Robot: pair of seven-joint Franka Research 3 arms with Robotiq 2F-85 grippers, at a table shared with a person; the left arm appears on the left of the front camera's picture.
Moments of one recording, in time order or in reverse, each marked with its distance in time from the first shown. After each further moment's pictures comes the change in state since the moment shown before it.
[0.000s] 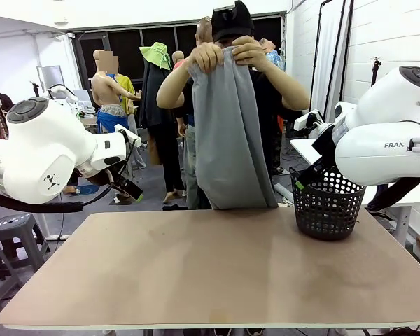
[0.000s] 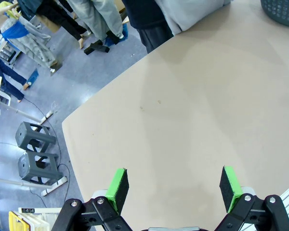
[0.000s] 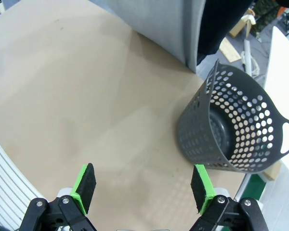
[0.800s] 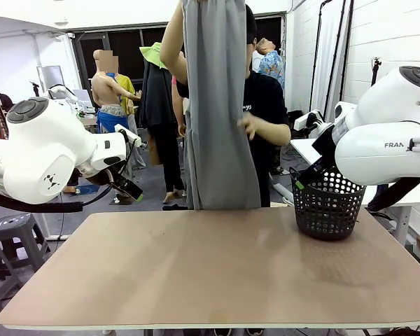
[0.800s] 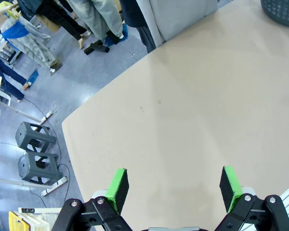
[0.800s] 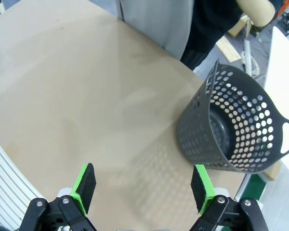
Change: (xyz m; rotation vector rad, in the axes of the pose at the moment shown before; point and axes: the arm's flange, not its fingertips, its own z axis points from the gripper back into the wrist) left arm 0.000 0.000 0.000 0.000 0.000 0.000; right arm 0.000 0.000 0.000 0.000 0.000 0.000
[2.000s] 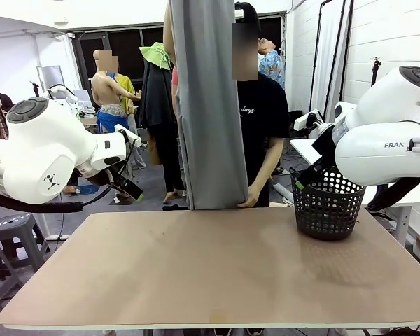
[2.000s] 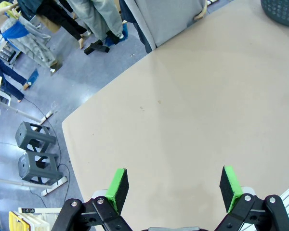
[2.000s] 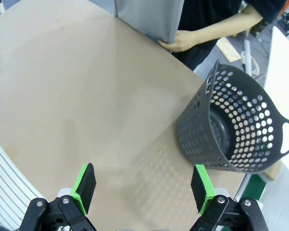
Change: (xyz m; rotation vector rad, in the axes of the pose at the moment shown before) left arm 0.000 0.000 0.000 0.000 0.000 0.000; right arm 0.000 0.000 0.000 0.000 0.000 0.000
